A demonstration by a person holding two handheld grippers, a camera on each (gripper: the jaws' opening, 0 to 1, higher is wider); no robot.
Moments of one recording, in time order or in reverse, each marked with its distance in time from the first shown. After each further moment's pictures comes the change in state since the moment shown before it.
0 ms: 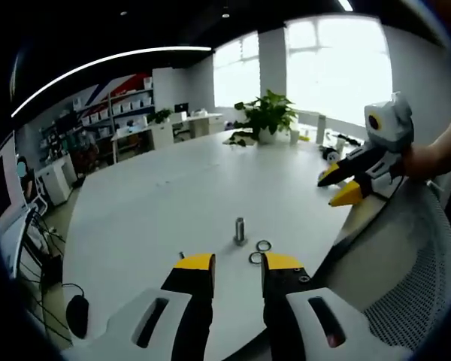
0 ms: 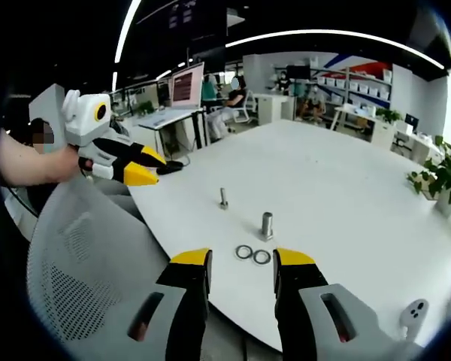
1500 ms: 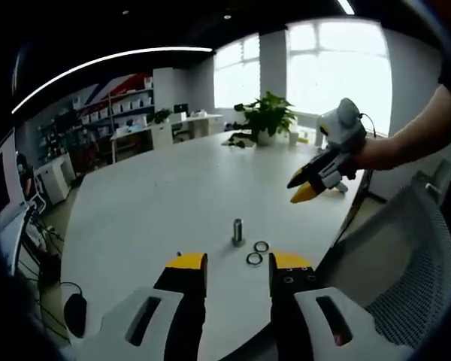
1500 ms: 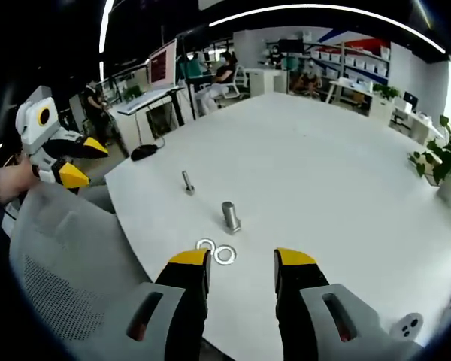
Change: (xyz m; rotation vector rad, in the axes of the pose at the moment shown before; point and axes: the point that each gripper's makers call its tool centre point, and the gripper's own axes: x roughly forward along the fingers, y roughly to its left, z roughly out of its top) left arm 0.000 -0.003 -0.001 0.000 0.002 -0.006; right arm 0.057 -0.066 -0.014 0.032 0.158 -0.010
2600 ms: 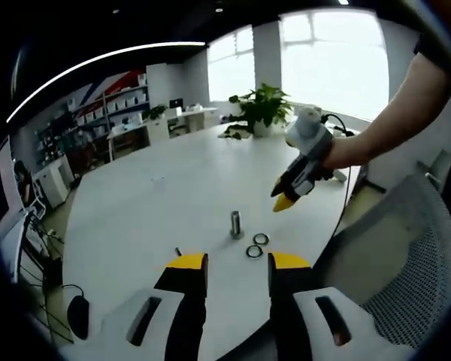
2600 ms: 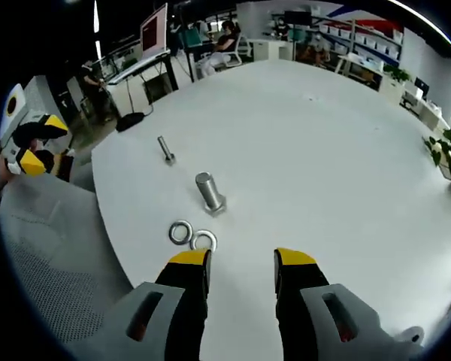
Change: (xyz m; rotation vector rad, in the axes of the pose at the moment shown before) left arm 0.003 -0.002 -0.007 0.027 0.034 -0.002; right arm 0.054 -0.021 -0.031 -0.010 0.176 0.013
